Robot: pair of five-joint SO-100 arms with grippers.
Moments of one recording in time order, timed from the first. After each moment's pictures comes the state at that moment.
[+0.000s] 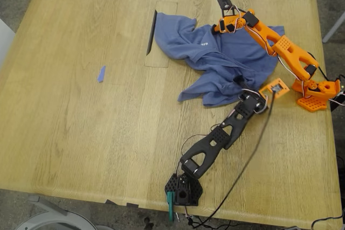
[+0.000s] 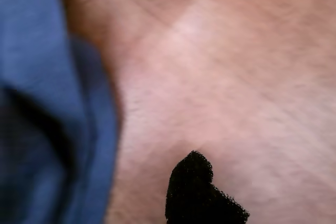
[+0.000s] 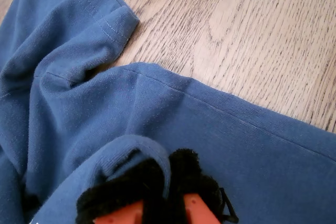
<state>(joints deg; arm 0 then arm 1) 39.5 9.6 -17.0 76.7 -72.2 31.7 24.9 -5.3 68.1 -60.4</state>
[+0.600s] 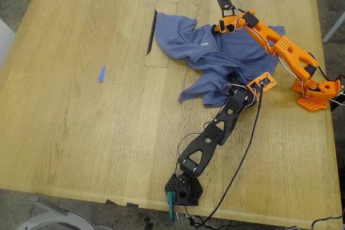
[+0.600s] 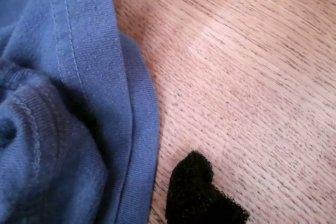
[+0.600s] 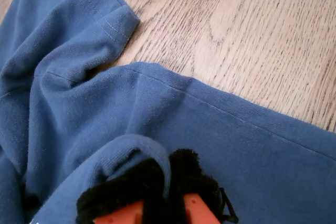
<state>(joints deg) 33.6 4.7 -17.1 76.6 -64.4 31.2 24.9 -5.3 68.1 -60.4</state>
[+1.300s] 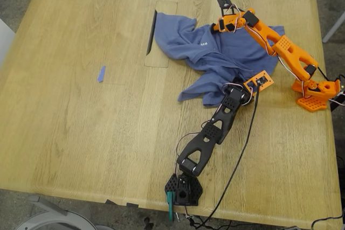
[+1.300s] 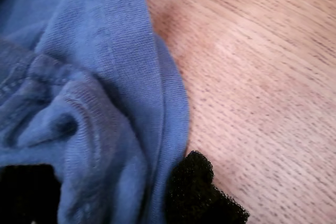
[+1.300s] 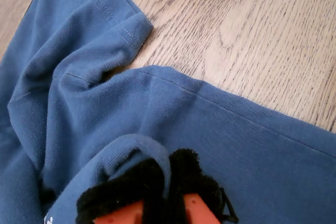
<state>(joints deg) 30.4 1.2 -17.3 77.3 -62.3 30.4 26.9 -5.3 68.3 -60.4</state>
